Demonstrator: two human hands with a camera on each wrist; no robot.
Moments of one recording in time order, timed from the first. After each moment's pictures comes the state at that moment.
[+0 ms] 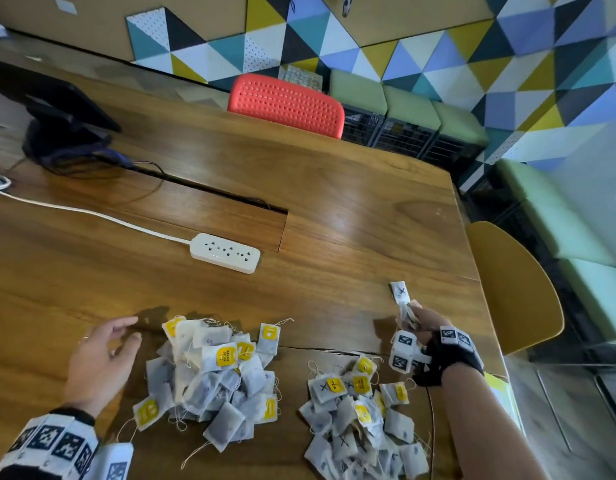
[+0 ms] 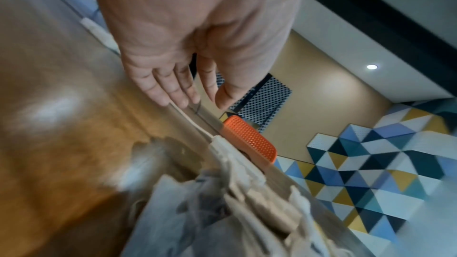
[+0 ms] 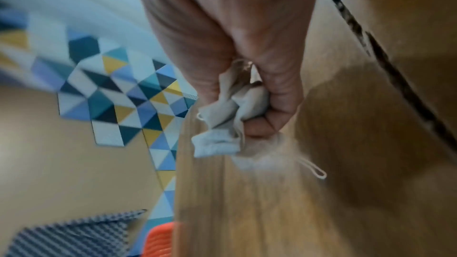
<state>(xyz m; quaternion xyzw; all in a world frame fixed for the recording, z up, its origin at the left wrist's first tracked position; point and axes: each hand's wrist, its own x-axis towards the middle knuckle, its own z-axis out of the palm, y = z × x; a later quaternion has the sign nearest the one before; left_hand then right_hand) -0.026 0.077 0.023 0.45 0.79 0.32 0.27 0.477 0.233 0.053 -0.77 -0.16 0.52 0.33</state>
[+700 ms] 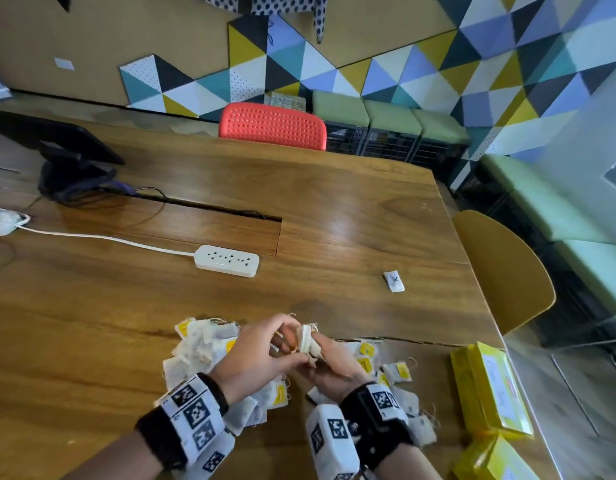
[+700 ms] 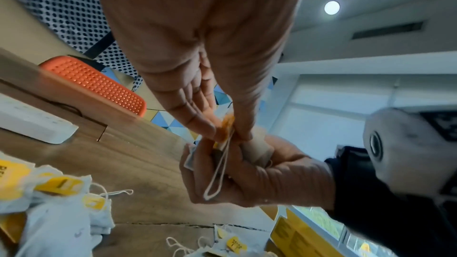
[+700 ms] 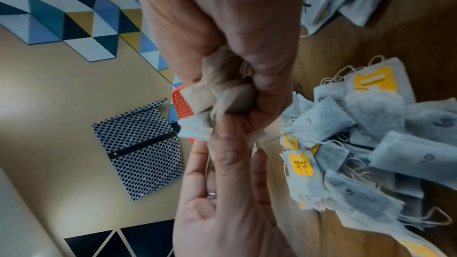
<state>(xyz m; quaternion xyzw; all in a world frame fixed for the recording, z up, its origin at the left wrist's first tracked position) 0.128 0.079 0.107 0.69 0.51 0.31 0.40 0.280 0.091 0.098 -0.43 -0.02 0.82 0.37</state>
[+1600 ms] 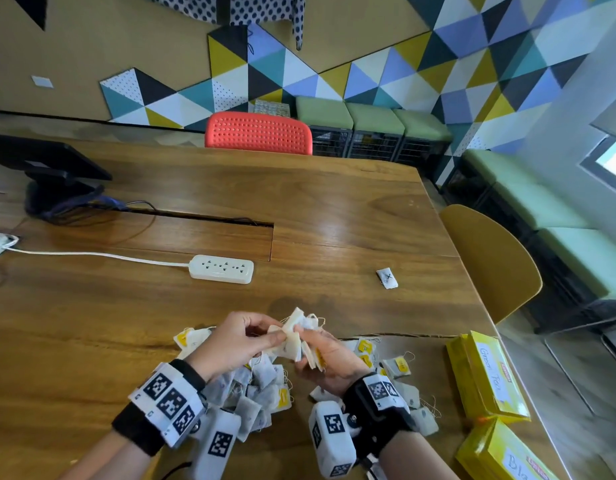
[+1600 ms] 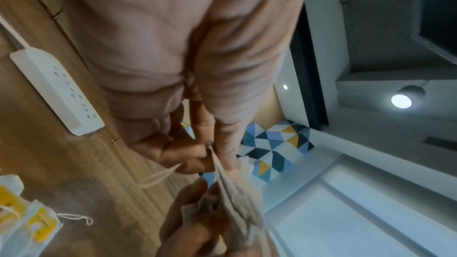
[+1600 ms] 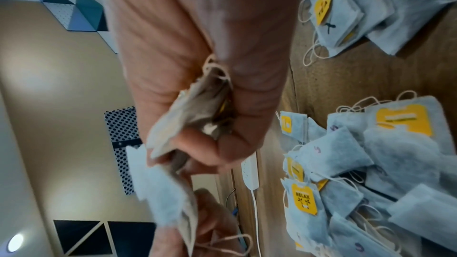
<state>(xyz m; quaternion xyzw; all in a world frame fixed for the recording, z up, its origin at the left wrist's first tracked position) 0.100 0.100 0.125 0.58 0.52 0.27 0.56 0.288 0.090 0.101 -0.43 -0.17 0.81 0.35</state>
